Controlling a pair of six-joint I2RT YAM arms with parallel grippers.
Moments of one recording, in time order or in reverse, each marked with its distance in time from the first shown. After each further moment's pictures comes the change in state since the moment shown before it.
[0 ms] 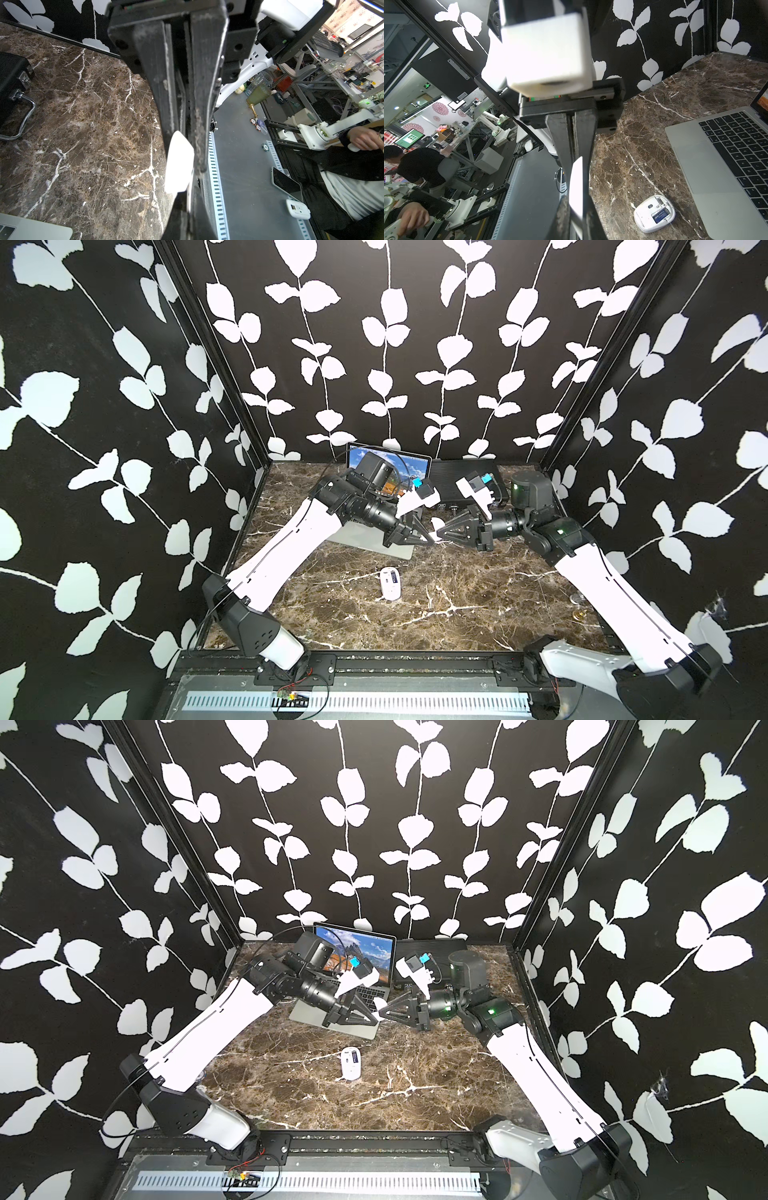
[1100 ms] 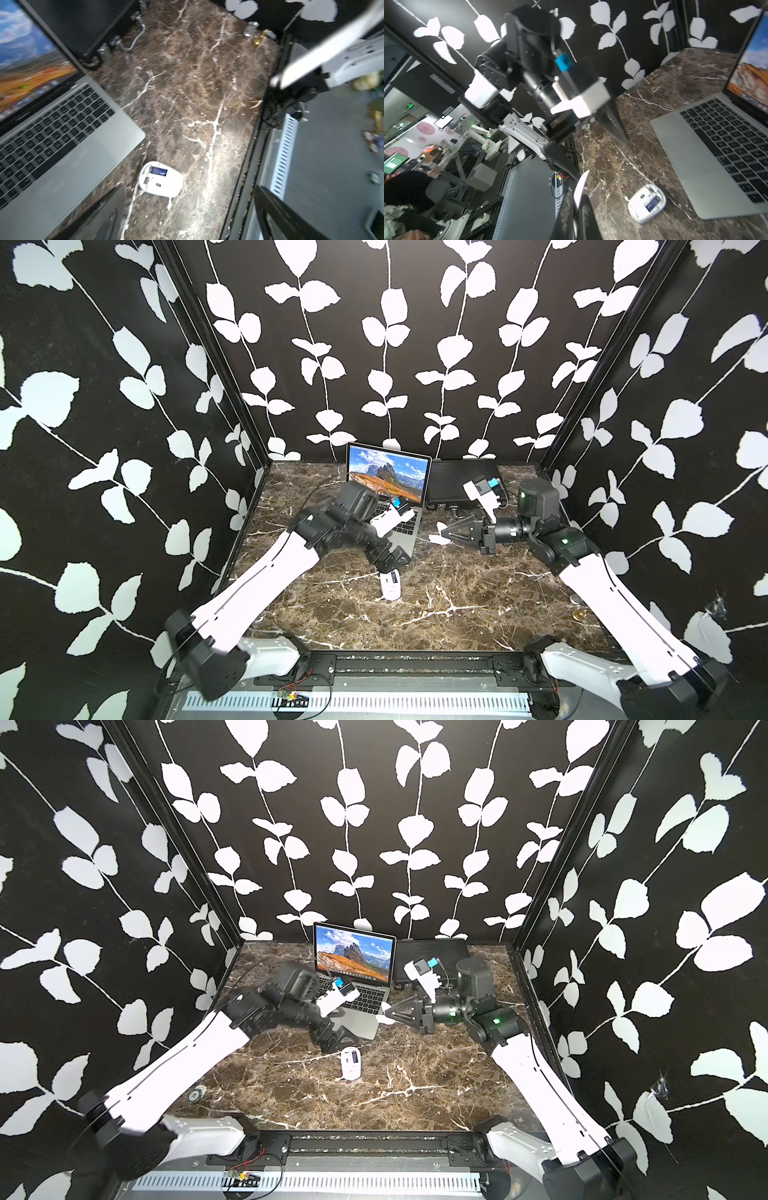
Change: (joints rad) left arm 0.000 -0.320 -0.423 0.180 -0.599 -0.238; right arm -0.064 -0.087 -0.134 0.048 0.083 0.065
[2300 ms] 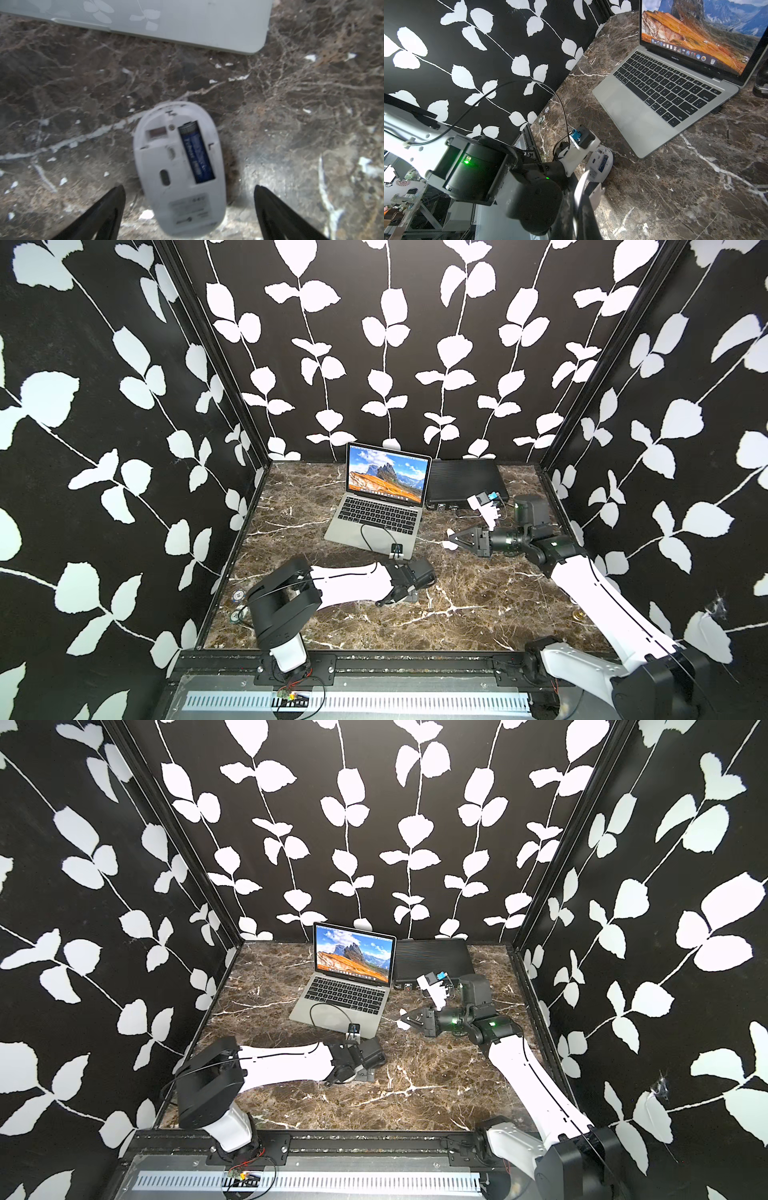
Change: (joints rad) left arm -0.417 0.481 -0.285 0.238 -0.783 -1.144; right arm -0.104 0.043 -0.157 -0.024 0.151 -0.033
